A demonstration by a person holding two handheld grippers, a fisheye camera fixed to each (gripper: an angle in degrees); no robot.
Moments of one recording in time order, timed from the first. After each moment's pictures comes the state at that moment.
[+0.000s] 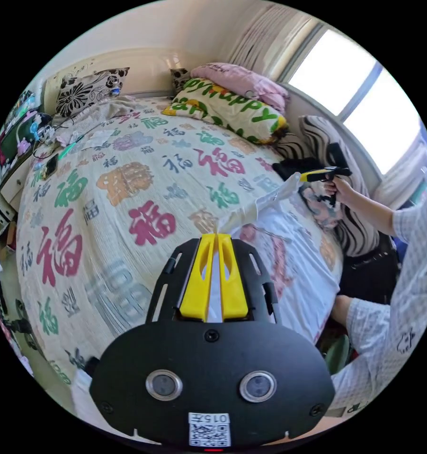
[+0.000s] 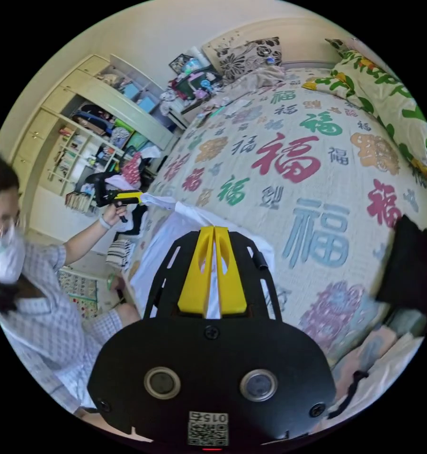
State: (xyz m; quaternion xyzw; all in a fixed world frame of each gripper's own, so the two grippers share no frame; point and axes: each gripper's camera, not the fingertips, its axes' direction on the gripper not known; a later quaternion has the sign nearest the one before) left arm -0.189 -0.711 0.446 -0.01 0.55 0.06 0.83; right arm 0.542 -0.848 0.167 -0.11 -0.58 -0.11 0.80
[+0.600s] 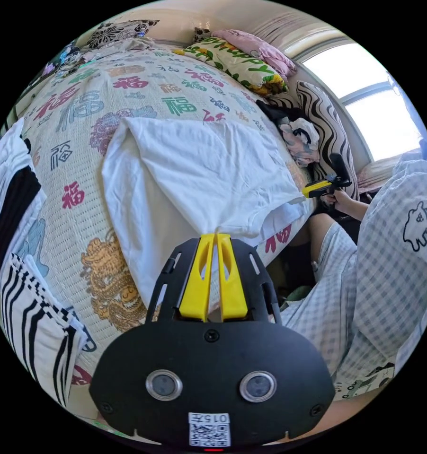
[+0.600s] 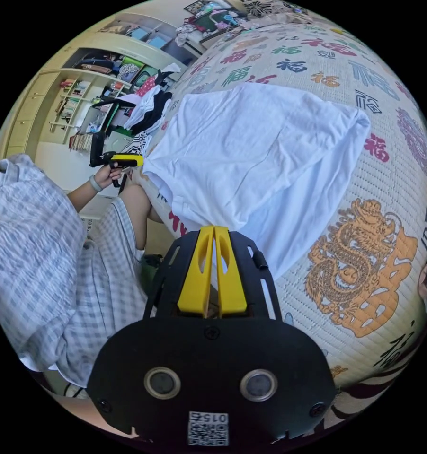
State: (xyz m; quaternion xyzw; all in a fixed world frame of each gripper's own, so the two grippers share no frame) left arm -0.141 -0.419 0.370 -0.15 0.57 0.02 0.81; right arm 0.545 -0.509 0.090 -0.24 -0.56 -0.21 0.76
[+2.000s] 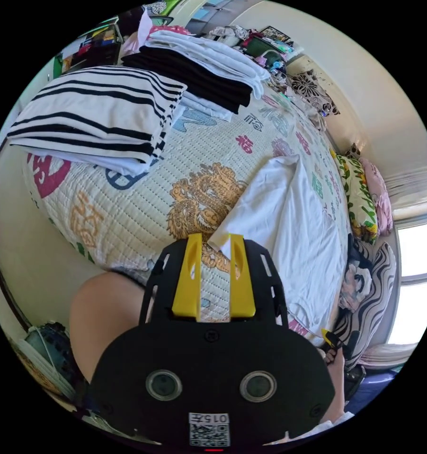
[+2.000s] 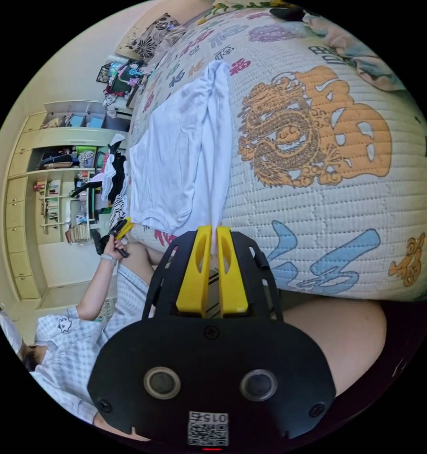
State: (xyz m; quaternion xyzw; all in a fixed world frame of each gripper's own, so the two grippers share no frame) left arm -0.153 -0.222 0.422 -0.23 0.35 -0.44 0.80; right arm 0.560 -0.364 0.116 -0.29 -0.55 0.07 0.78
